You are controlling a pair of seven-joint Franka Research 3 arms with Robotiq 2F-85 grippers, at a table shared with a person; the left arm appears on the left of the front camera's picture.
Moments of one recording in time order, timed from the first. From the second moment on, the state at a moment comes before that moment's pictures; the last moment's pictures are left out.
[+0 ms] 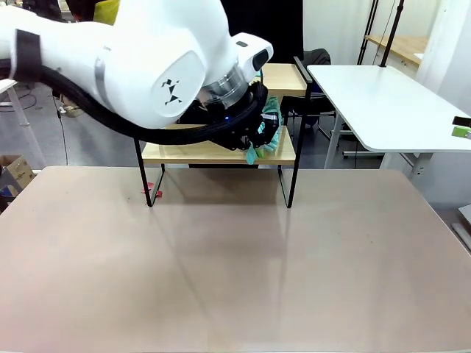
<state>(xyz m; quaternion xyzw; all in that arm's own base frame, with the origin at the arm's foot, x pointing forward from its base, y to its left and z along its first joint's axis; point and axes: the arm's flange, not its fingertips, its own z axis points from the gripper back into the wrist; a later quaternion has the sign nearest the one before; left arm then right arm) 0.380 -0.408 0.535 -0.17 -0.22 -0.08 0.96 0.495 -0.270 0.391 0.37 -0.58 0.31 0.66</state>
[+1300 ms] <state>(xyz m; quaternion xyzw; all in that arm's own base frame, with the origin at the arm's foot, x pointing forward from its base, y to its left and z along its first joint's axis) 0.426 -0.433 0.498 -0.14 -0.16 -0.06 0.98 0.495 -0.270 0.391 0.37 -0.58 0.31 0.66</state>
